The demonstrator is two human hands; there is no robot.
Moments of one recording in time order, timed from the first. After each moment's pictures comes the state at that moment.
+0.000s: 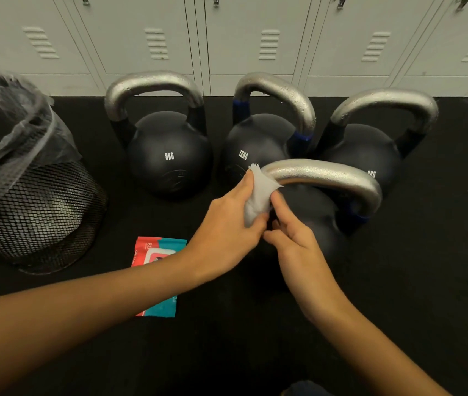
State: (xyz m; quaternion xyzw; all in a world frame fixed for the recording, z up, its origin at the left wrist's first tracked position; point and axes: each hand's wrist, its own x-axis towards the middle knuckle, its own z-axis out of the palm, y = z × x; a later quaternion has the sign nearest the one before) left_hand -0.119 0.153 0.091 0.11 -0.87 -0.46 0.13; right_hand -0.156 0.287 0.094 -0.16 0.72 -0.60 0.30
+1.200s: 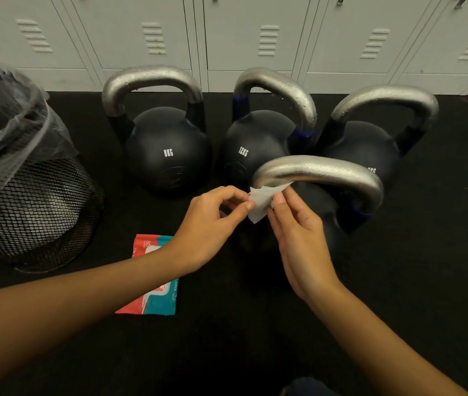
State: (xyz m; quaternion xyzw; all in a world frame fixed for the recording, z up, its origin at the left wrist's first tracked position) left_hand -0.112 0.129 0.075 0.12 -0.85 -0.50 0.13; right_hand -0.166 0.275 0.083 -0.15 0.60 -0.75 0.24
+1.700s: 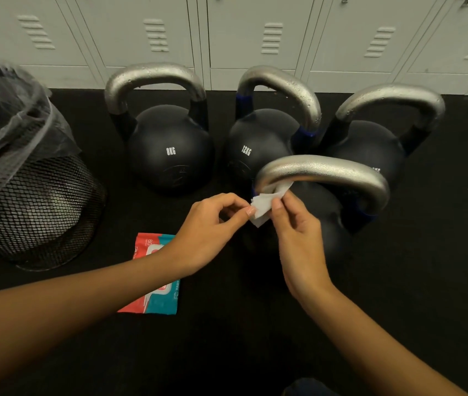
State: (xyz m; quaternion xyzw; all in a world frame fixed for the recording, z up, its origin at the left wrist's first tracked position) left_hand -0.105 0.124 0.071 0.12 -0.84 -0.52 0.08; right_hand -0.166 0.267 0.066 -0.15 0.69 -0.69 0.17
